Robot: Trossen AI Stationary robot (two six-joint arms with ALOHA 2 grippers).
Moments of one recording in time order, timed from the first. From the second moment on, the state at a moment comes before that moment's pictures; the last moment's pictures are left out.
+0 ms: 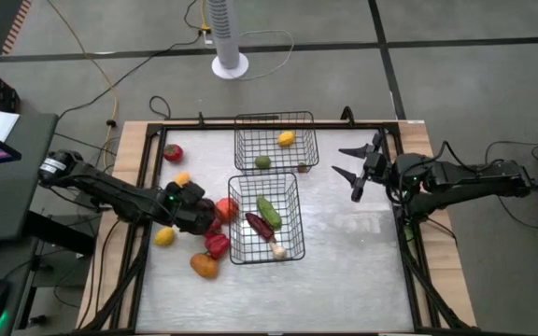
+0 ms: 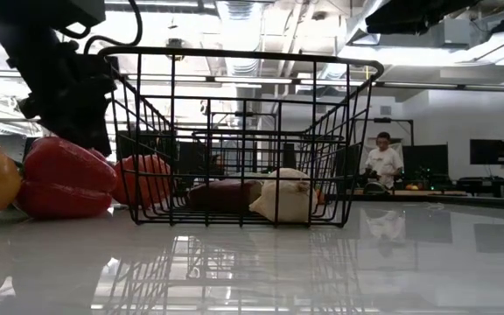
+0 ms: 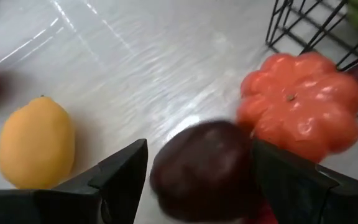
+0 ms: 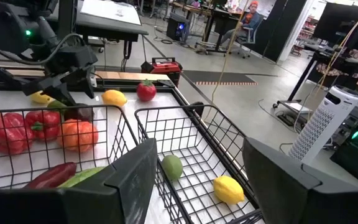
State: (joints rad) left arm -0.28 1.19 0.65 -0.80 -0.60 -1.12; right arm 0.06 0.69 0.69 -0.17 0.52 -0.14
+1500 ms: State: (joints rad) left arm -0.22 1.20 0.61 -0.70 -0.54 -1.03; right arm 0.06 0.69 0.69 -0.17 0.52 -0.14
